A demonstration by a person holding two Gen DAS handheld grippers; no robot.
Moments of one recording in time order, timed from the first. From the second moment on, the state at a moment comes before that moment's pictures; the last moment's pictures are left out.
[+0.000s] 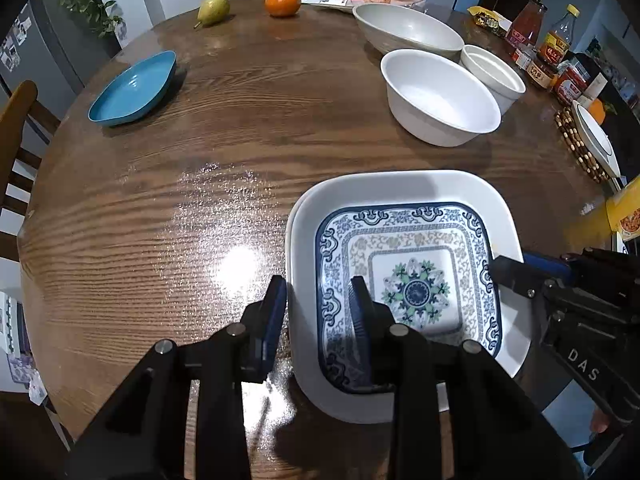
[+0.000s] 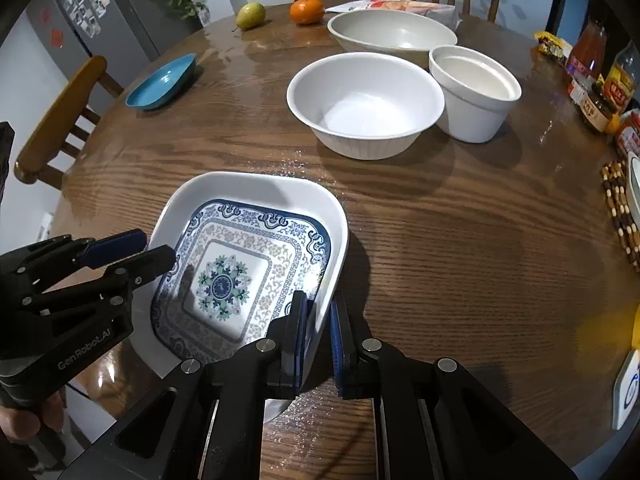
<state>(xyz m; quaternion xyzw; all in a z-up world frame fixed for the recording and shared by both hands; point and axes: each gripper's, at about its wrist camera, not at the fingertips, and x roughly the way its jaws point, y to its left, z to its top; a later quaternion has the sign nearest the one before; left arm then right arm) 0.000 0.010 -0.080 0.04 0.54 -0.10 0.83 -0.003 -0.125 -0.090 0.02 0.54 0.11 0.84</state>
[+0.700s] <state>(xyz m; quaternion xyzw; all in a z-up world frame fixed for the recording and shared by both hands) 0.003 0.015 -0.059 0.05 0.52 -0.08 0.85 -0.003 -0.135 -0.051 0.06 0.50 0.12 0.86</state>
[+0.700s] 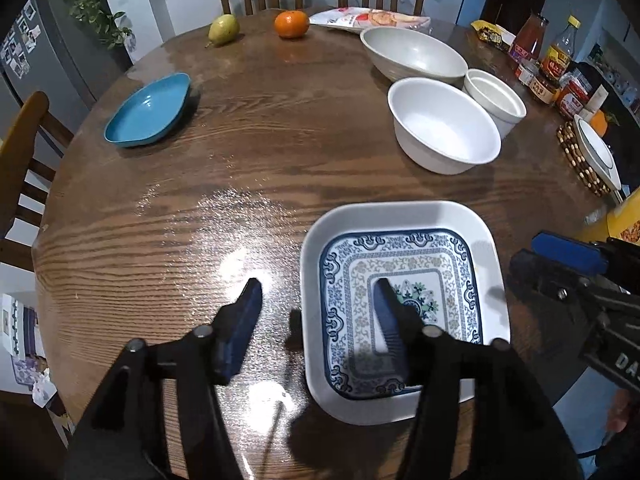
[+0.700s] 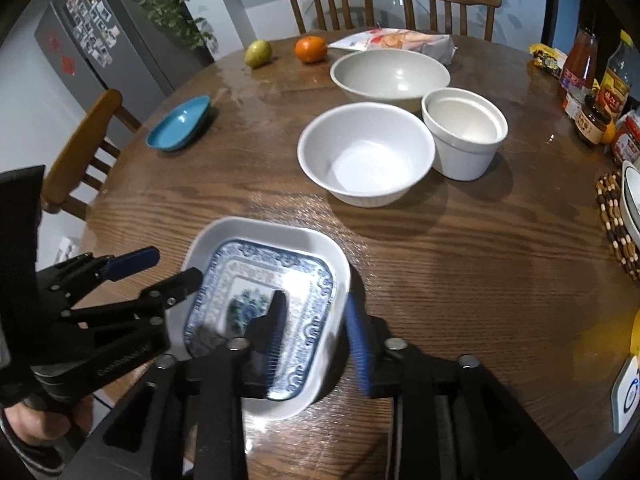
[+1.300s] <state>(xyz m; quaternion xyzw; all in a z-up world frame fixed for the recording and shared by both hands) 0.002 0.019 -0.032 0.04 0.50 -0.08 0.86 -0.010 -0.144 -0.034 0.09 0.47 0.11 0.87</state>
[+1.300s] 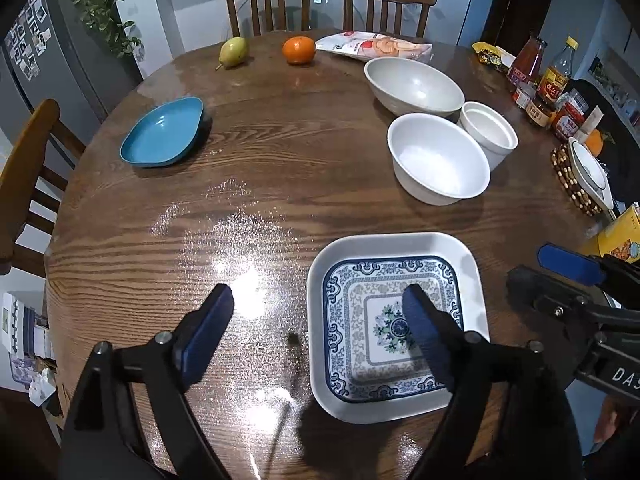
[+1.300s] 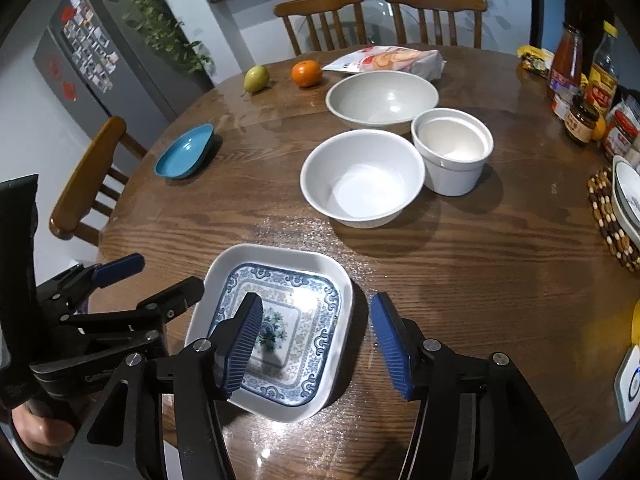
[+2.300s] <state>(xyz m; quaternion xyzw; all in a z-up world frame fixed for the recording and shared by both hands) 0.146 0.189 -0.038 -0.03 0.47 0.10 0.87 0.019 -0.102 -0.024 0.09 0.47 0.14 0.87</state>
